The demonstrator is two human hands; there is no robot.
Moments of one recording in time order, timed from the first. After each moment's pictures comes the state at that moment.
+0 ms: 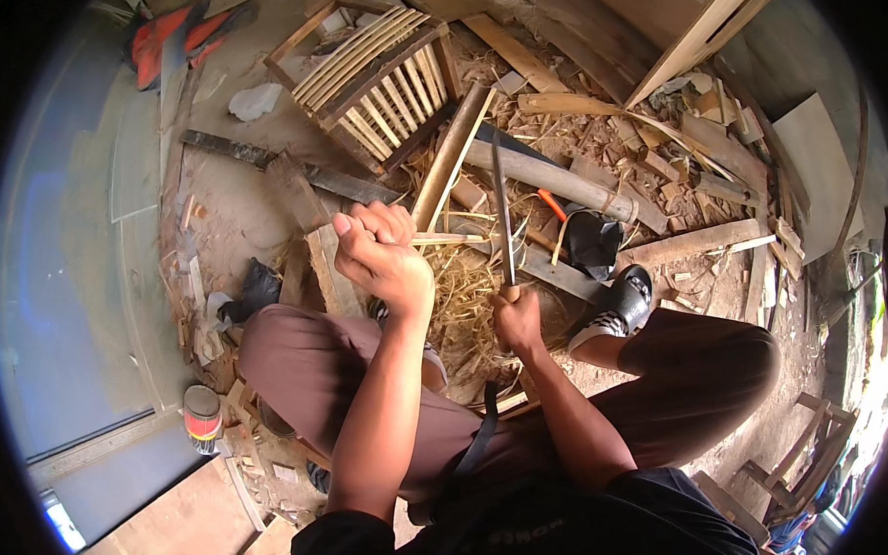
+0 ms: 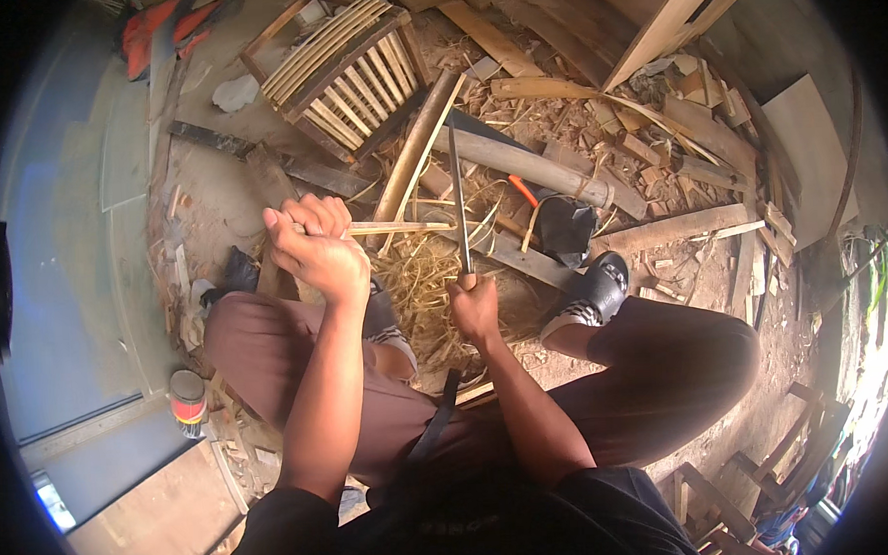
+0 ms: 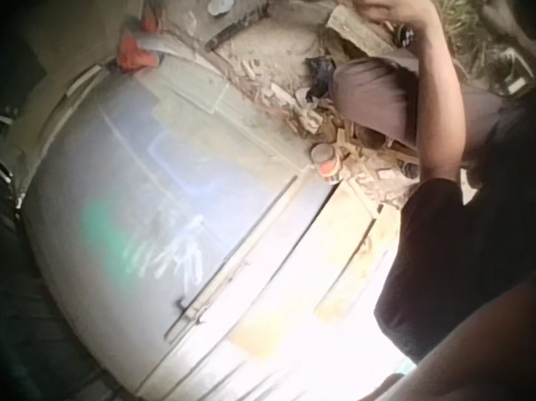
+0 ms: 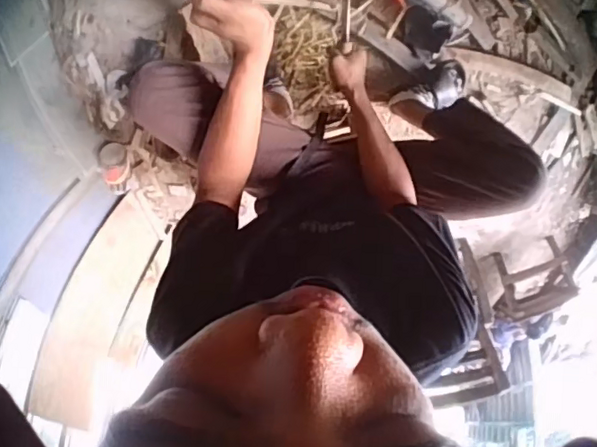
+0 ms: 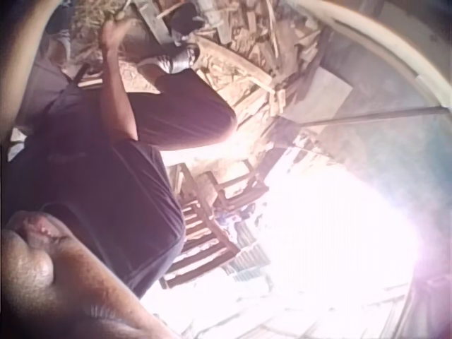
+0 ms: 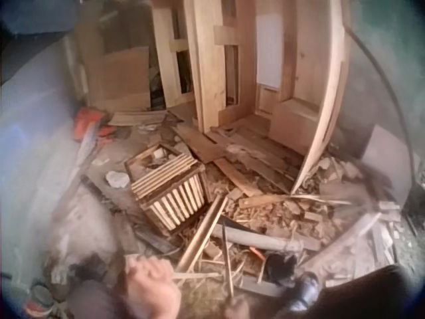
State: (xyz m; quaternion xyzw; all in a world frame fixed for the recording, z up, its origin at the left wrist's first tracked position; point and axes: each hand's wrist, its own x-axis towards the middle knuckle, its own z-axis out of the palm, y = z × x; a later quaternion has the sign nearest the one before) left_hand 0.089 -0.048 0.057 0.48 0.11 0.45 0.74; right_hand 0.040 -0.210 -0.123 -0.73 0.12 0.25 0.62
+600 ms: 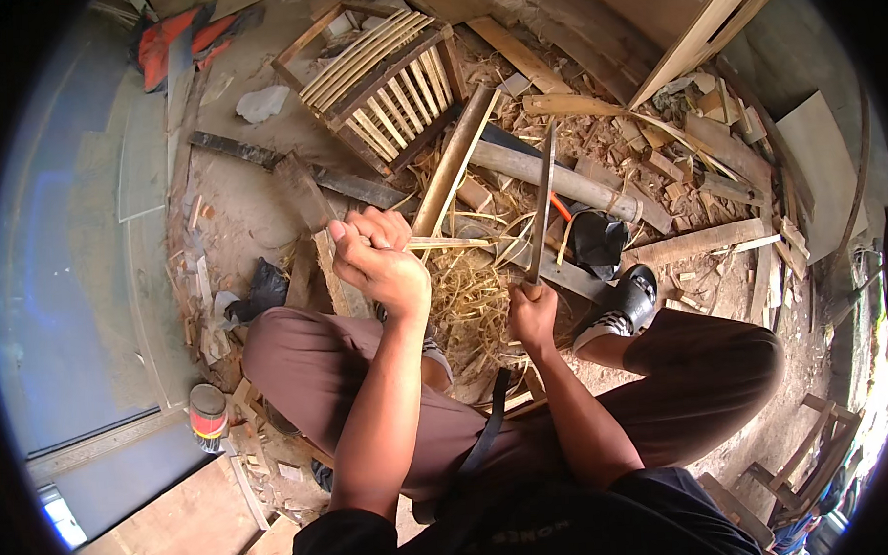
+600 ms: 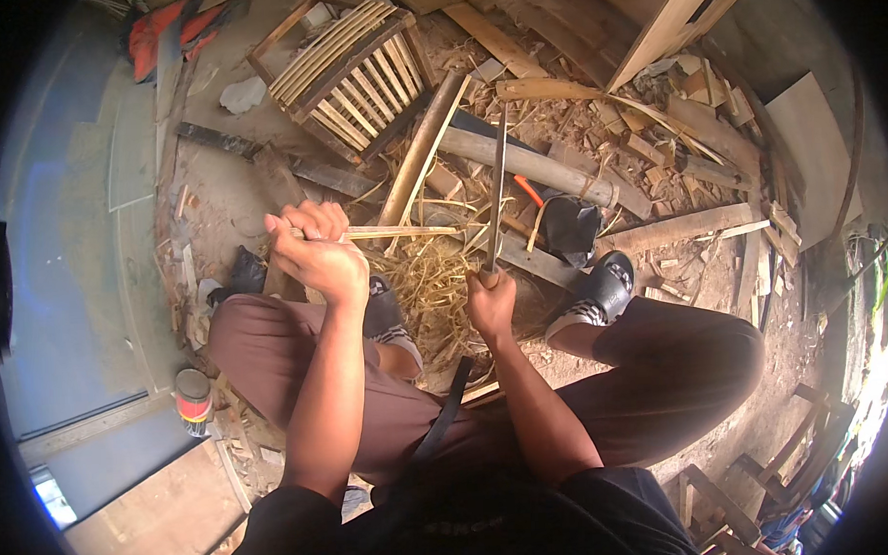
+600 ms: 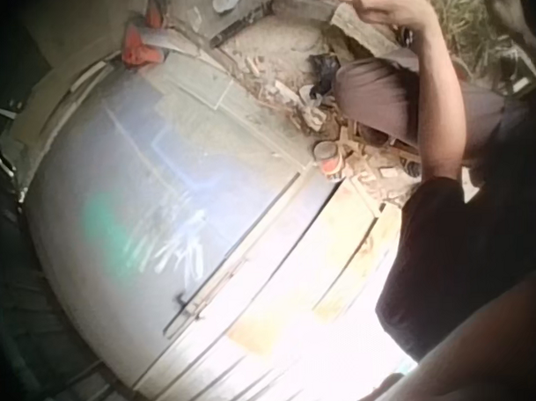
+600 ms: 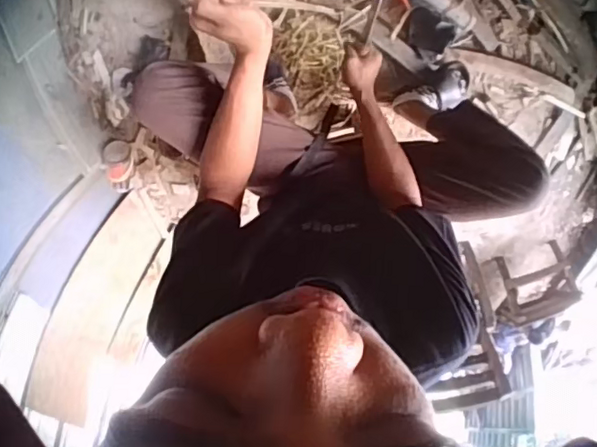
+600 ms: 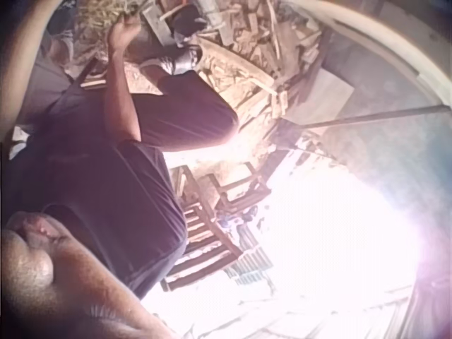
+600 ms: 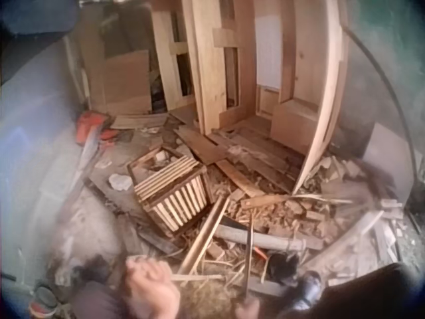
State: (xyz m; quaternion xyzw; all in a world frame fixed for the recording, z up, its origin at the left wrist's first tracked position) left_hand 0.078 -0.040 0.053 0.47 0.13 0.46 0.75; right_hand 0.042 -0.218 -0.123 -0.74 0.11 0.14 0.65
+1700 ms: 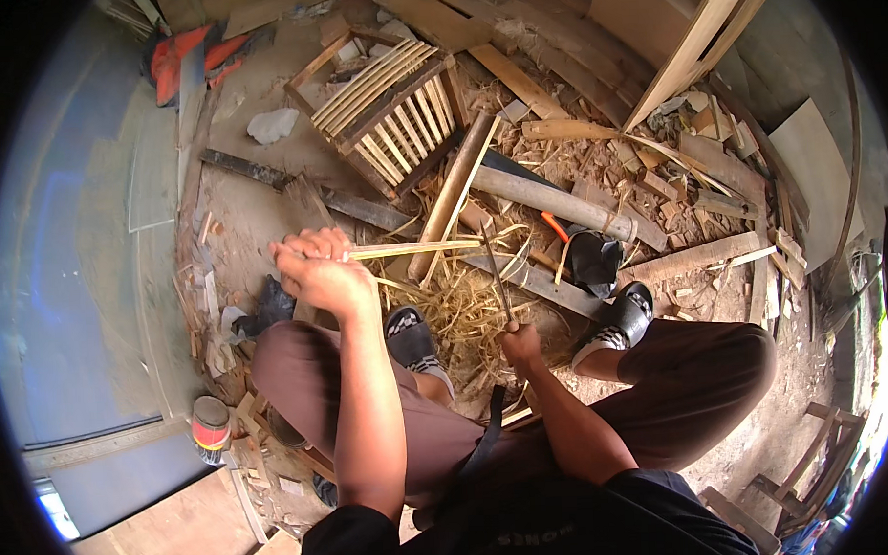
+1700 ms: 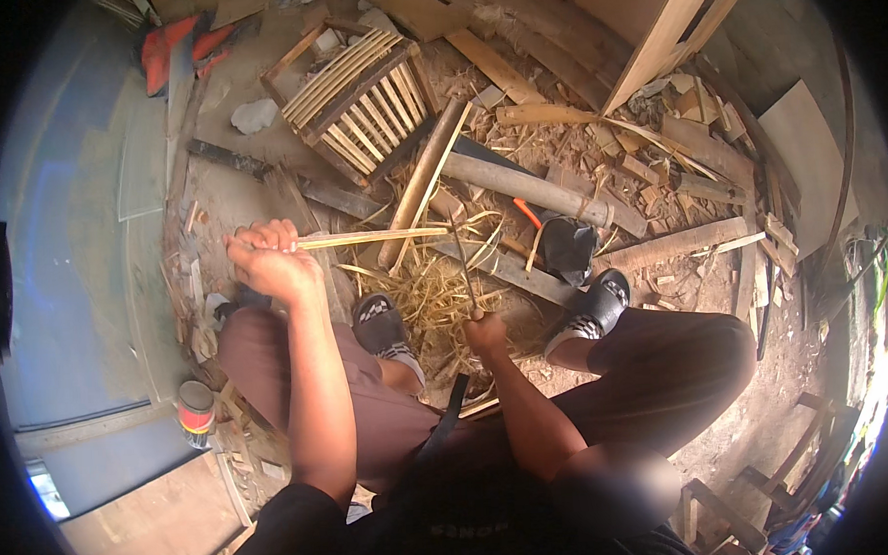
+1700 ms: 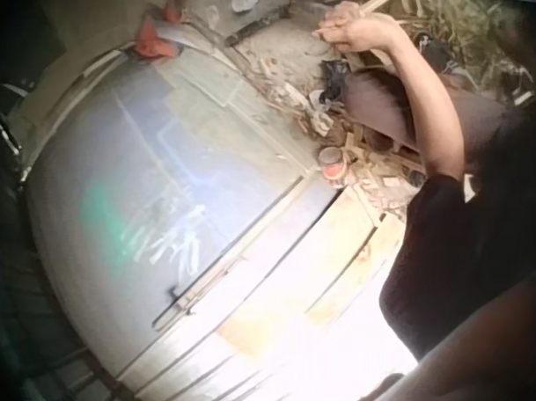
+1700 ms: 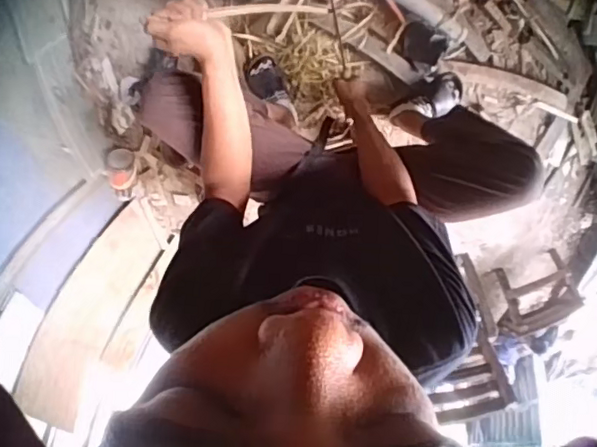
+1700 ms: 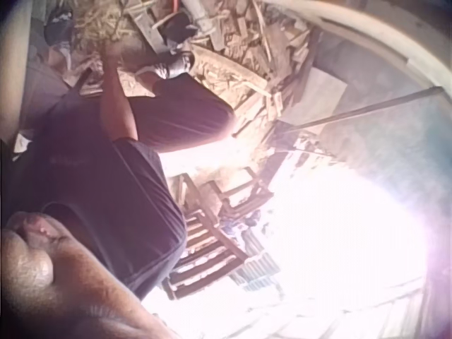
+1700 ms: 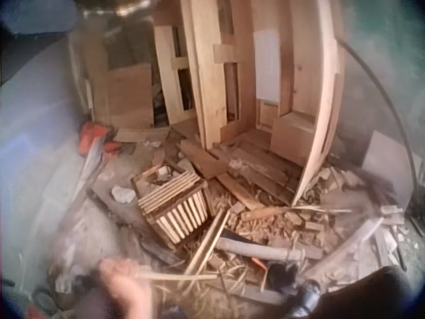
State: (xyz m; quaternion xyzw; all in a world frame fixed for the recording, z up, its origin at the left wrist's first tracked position) left_hand 0.072 0.017 0.081 0.36 0.20 0.55 0.73; right_hand 0.011 -0.233 -0.211 -0.82 0.16 0.32 0.44
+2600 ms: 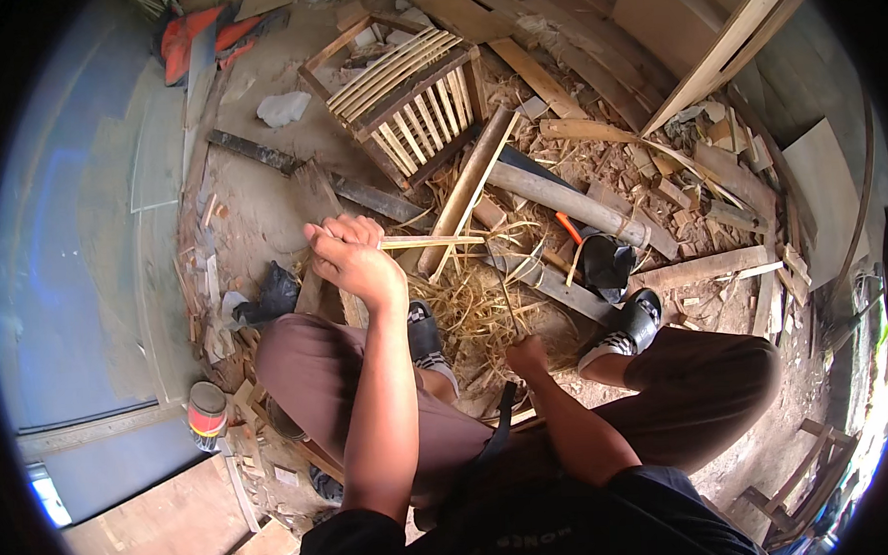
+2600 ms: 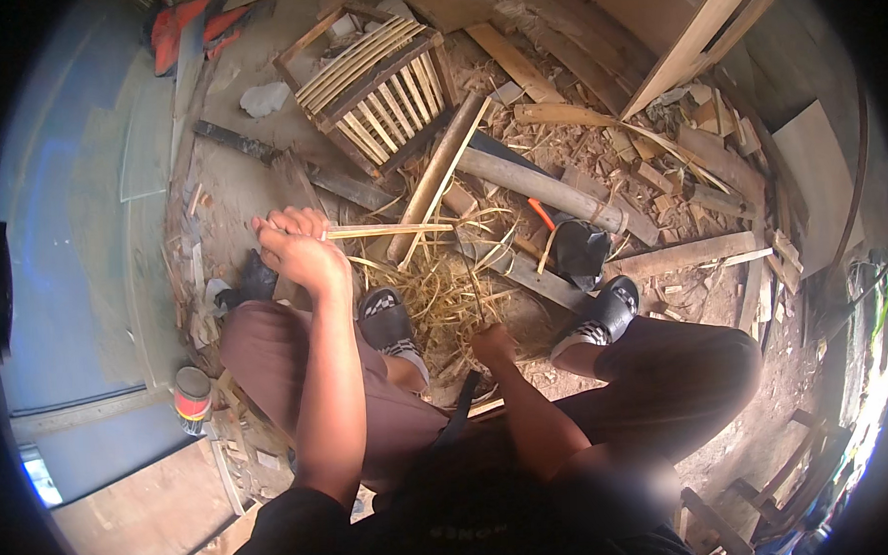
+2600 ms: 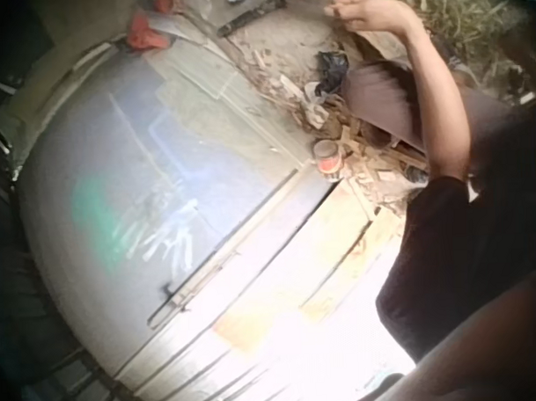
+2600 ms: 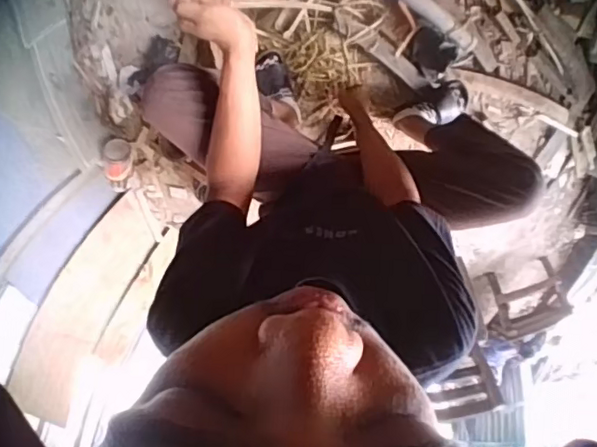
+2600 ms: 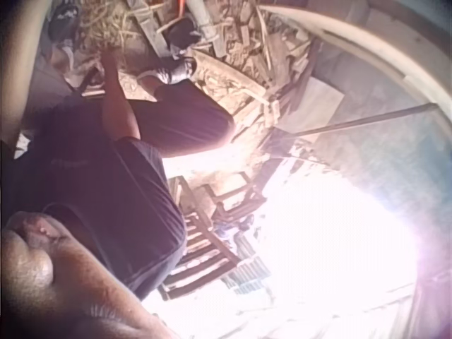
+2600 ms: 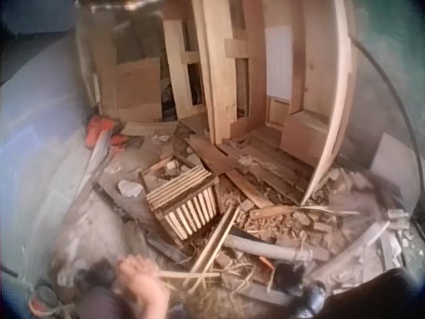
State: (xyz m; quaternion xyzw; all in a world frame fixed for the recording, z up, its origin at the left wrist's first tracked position) left_hand 0.079 0.016 0.055 0.42 0.21 0.53 0.71; right_hand -0.003 -0.229 -0.217 -0.88 0.11 0.35 0.30
